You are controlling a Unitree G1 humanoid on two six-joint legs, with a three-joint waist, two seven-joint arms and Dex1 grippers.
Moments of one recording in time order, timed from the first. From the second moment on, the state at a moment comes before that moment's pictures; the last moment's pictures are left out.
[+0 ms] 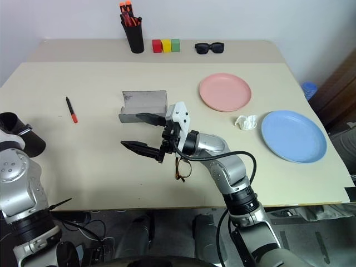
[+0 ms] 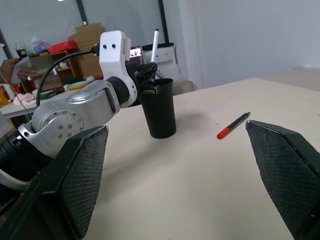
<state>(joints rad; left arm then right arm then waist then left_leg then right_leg) -0.24 0.28 0.61 -0.25 -0.05 0.30 0.31 -0.48 -0.17 0.24 -0.17 0.52 0.41 0.85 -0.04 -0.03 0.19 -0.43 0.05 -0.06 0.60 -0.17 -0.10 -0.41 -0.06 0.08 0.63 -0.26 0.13</state>
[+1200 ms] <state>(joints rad) -0.84 0.38 0.45 0.27 -0.10 1.05 0.29 -0.48 -0.16 0.24 -0.17 0.51 0.41 0.82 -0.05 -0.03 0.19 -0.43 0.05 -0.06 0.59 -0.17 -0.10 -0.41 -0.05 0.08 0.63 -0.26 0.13</state>
